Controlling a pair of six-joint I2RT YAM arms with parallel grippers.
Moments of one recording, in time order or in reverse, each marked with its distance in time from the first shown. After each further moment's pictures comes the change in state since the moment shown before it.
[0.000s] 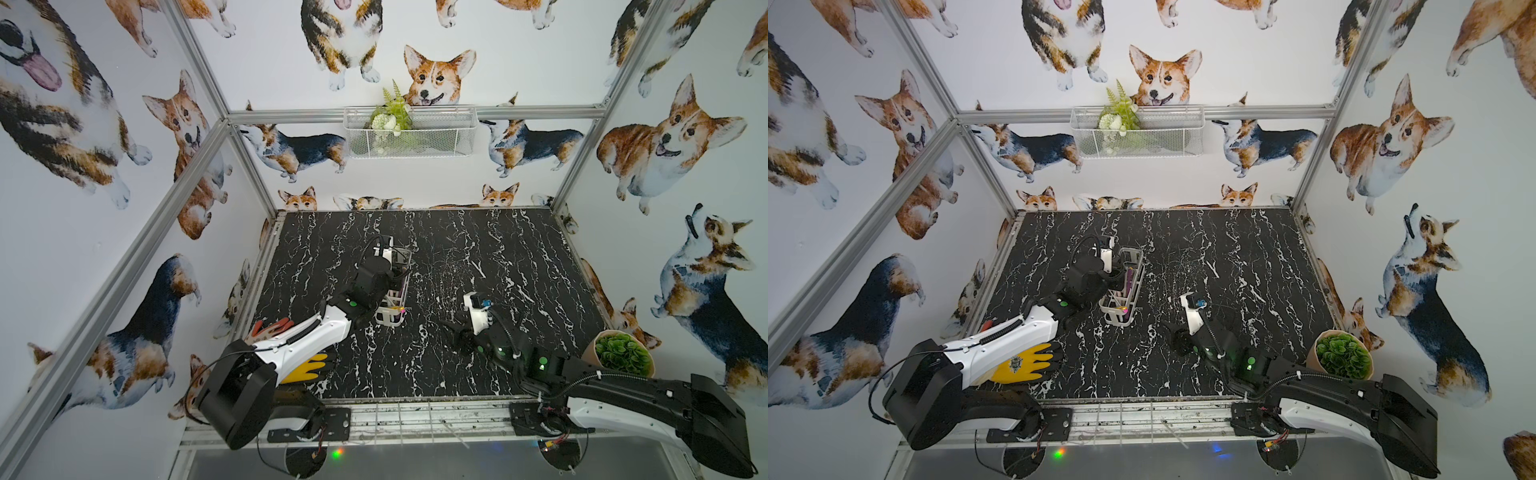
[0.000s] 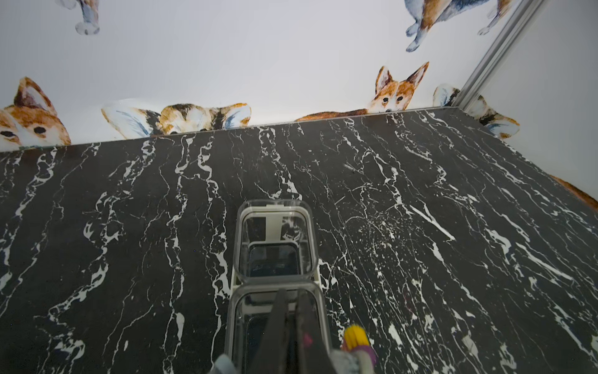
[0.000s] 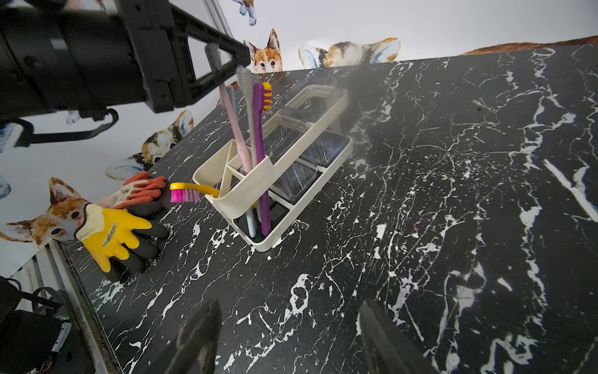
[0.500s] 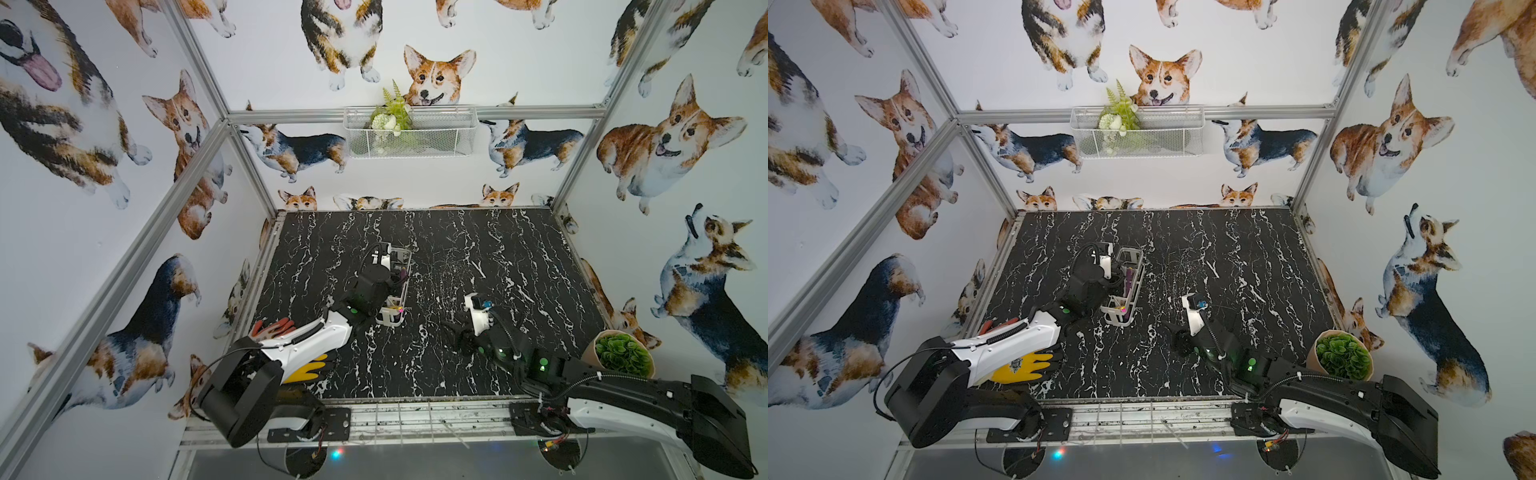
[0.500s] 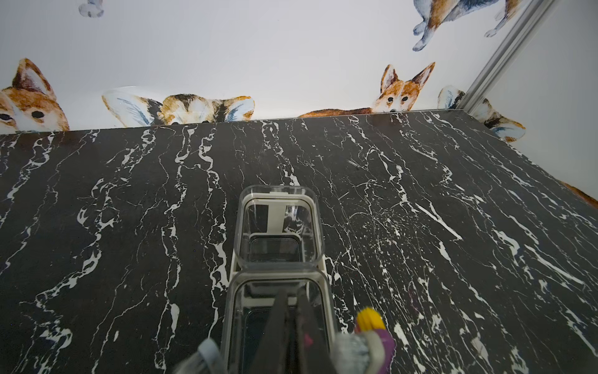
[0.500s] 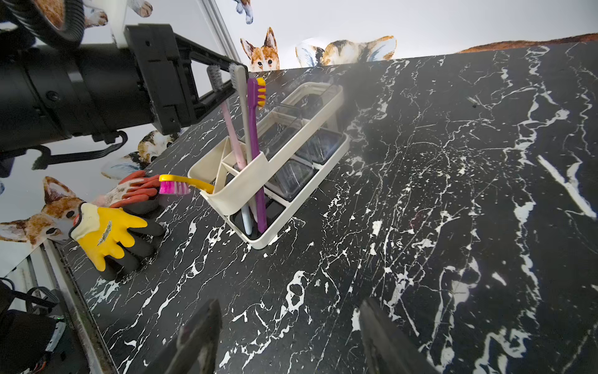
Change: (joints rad) left arm -0.008 0.004 -0.080 0.103 -0.020 -0.027; right arm 0.000 -0.005 -0.013 0.002 0.006 0.001
